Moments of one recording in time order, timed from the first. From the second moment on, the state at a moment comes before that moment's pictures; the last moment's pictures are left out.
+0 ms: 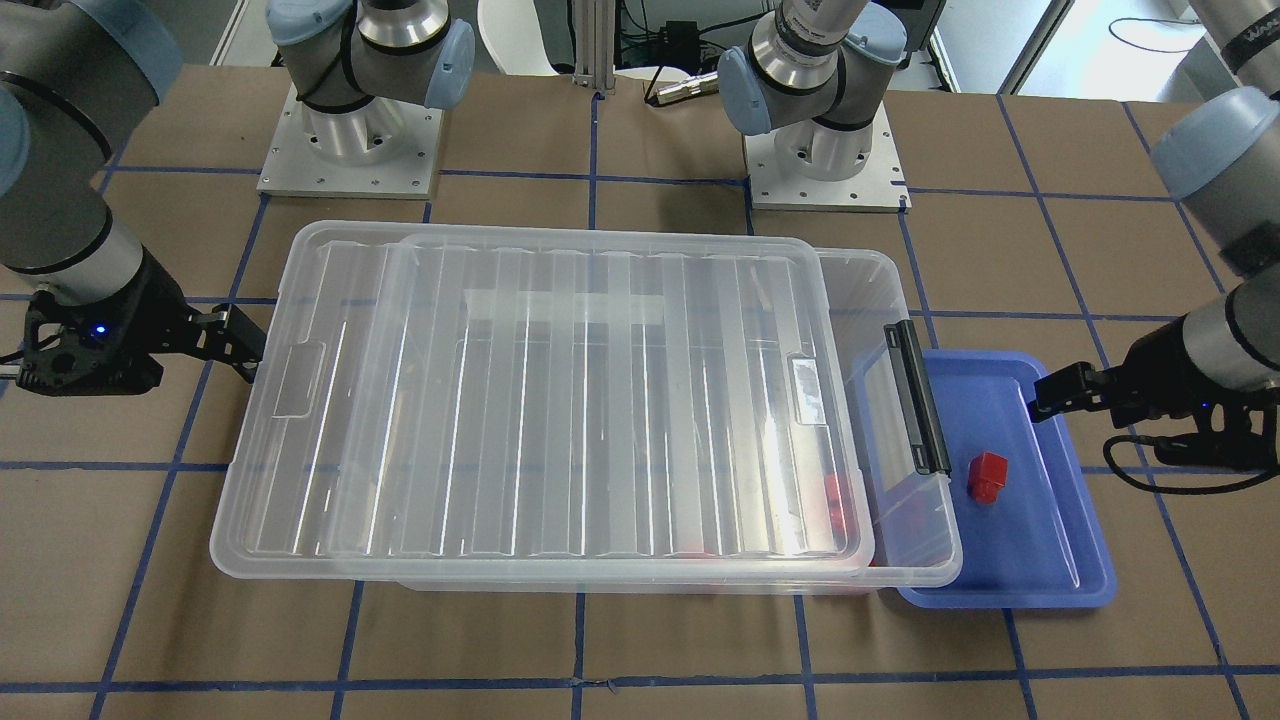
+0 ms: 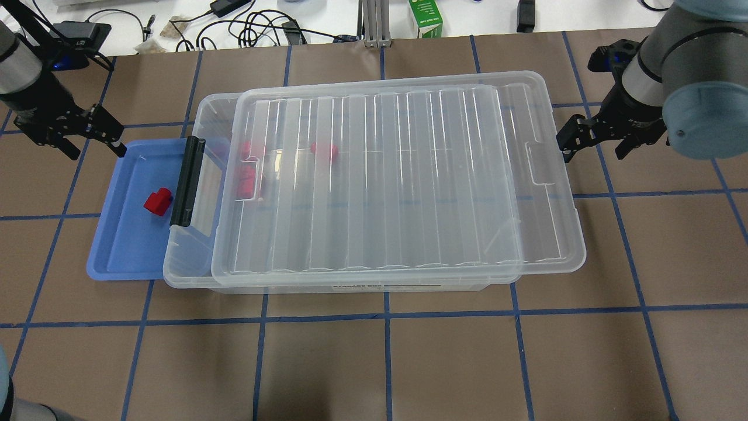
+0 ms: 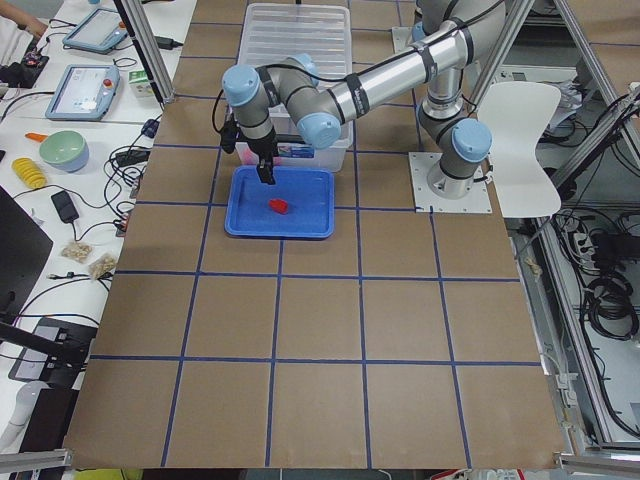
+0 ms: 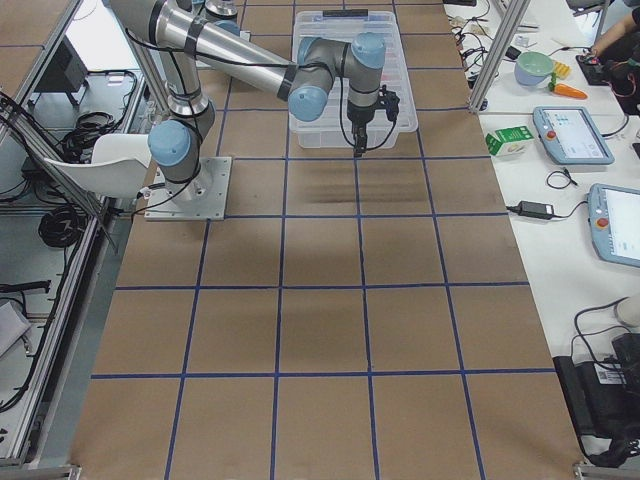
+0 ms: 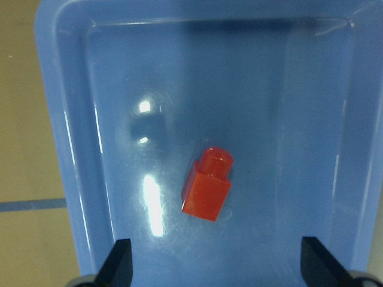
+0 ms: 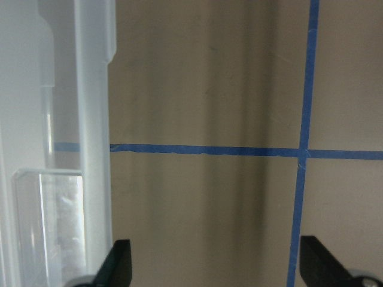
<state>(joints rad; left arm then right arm) -1.16 -1.83 -1.49 -1.52 1.56 0.47 1.36 -1.46 1.80 -1.92 -1.55 -0.24</state>
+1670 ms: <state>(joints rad) -1.58 -1.57 -1.56 -1.67 1.58 0.15 1.44 -1.53 1.55 -1.64 -1.57 -0.16</state>
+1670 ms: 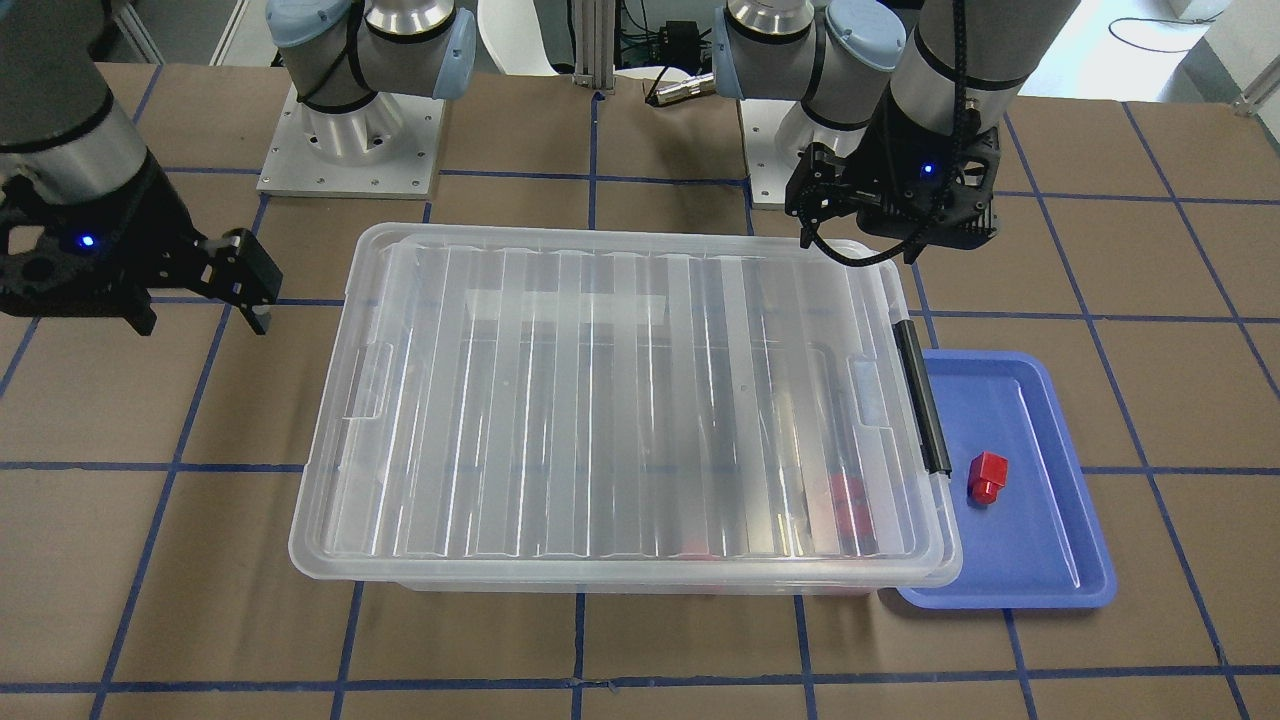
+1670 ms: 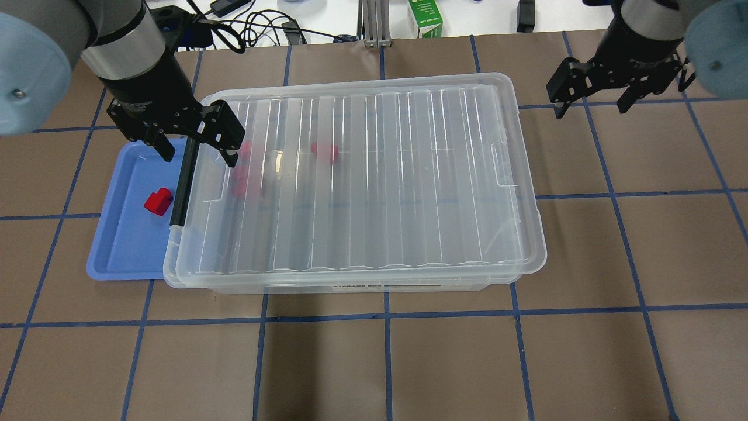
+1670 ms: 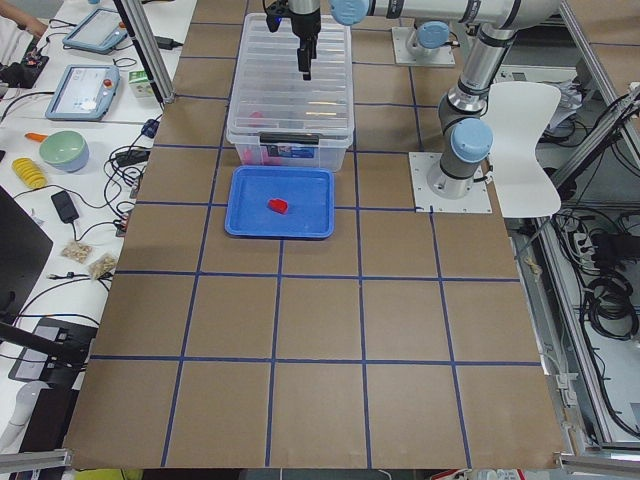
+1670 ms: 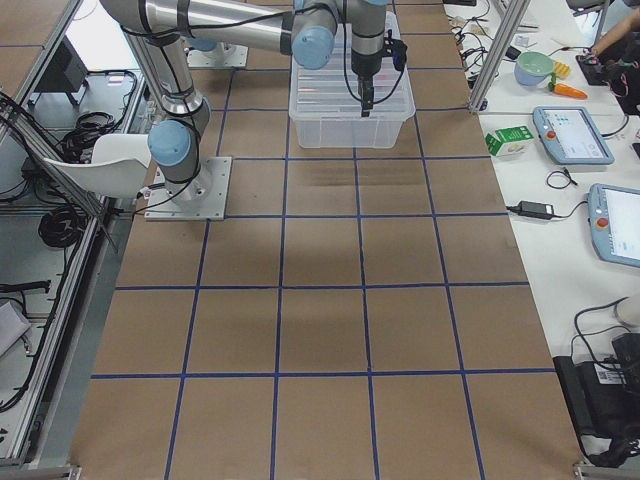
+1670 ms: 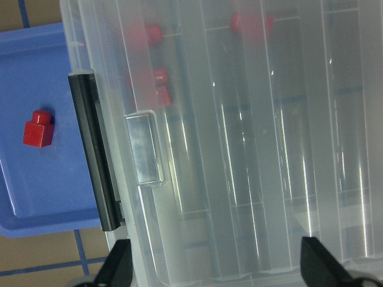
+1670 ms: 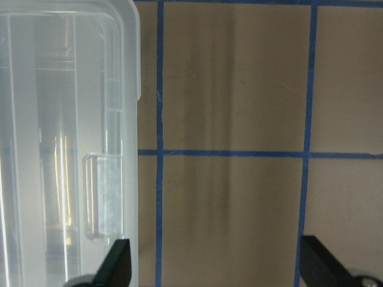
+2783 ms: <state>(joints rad) -1.57 -1.52 -1.61 -1.67 1.59 0.15 1.64 -1.58 1.54 -1.60 -1.56 -0.03</state>
